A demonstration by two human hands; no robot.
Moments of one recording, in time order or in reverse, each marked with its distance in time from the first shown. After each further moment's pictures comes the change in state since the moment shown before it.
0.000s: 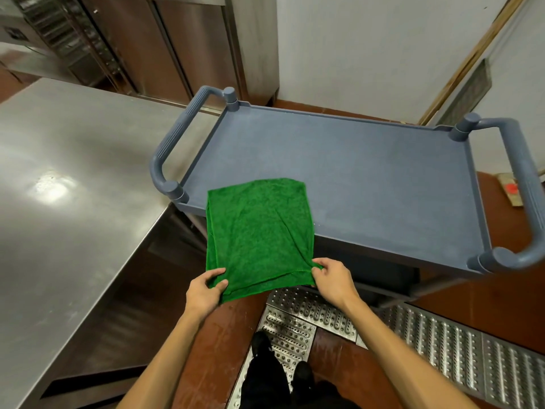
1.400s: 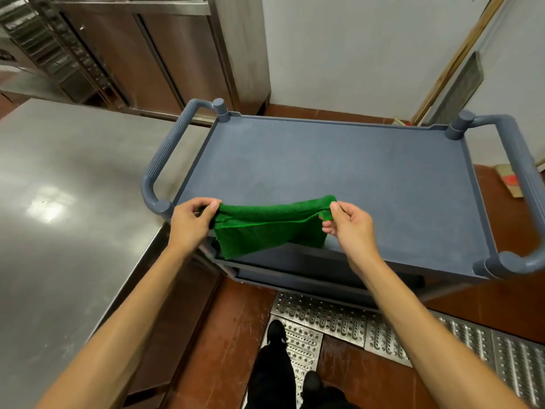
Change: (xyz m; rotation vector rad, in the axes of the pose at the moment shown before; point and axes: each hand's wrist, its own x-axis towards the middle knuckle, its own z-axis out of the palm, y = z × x) left_hand 0.058 0.179 -0.044 -0.006 0.076 0.536; right_hand 0.040 -0.087 -0.072 0.748 0.291 -0.093
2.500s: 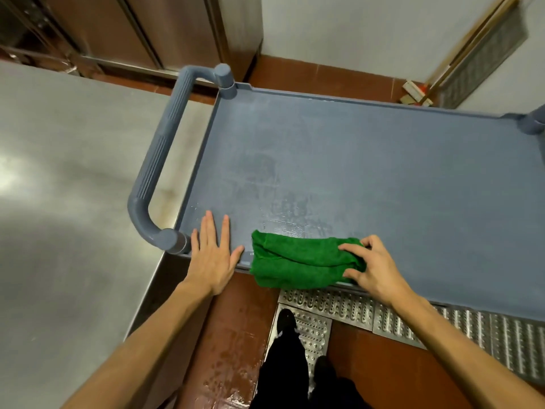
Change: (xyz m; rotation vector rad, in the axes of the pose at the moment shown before) left_hand 0.102 -0.164 0.017 0.975 -0.434 0.130; right_hand 0.092 0.090 0.057 -1.050 -0.348 -0.059
